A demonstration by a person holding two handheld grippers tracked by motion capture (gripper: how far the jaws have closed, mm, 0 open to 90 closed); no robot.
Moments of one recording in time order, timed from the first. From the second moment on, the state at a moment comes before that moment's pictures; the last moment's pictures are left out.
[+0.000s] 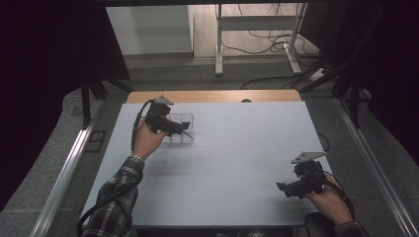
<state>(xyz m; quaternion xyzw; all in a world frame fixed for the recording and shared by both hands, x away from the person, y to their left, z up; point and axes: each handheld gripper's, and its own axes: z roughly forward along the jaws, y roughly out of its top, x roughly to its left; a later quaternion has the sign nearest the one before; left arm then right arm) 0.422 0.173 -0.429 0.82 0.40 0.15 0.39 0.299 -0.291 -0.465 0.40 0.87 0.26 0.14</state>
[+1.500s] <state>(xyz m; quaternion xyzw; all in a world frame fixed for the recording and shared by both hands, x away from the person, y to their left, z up) 0.374 0.179 -0.433 0.82 0.38 0.15 0.39 0.299 -0.291 -0.464 0.39 0.87 0.26 0.14</state>
